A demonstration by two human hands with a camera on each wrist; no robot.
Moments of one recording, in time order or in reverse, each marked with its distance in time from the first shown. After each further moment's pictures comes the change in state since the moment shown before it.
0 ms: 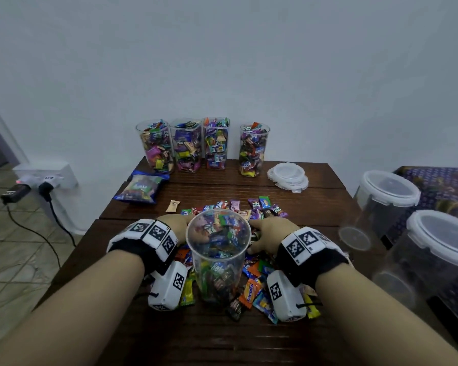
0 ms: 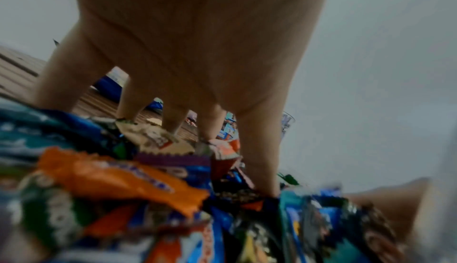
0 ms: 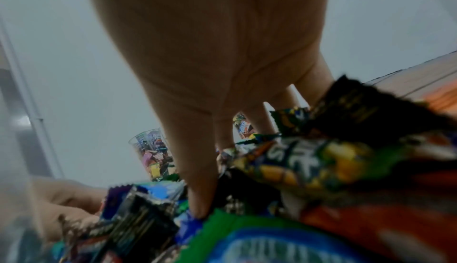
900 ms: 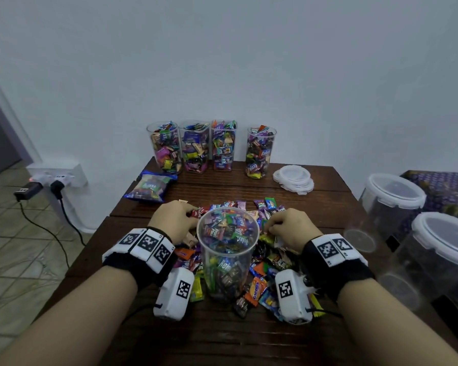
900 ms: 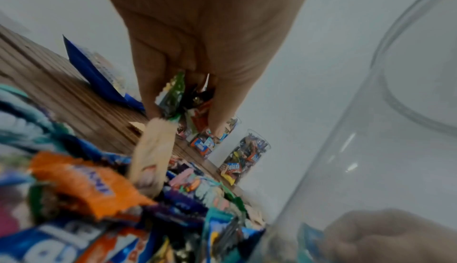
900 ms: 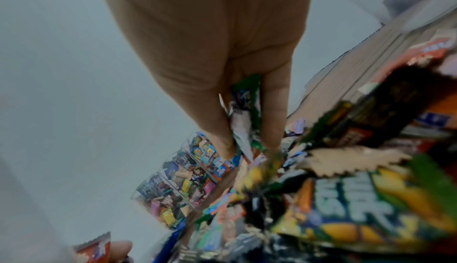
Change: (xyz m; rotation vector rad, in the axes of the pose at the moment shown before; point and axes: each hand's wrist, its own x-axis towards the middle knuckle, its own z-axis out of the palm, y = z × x) left_hand -0.089 0.013 -0.025 -0.284 0.403 0.080; right_hand -0.025 0.015 0.003 0.425 0.387 -0.060
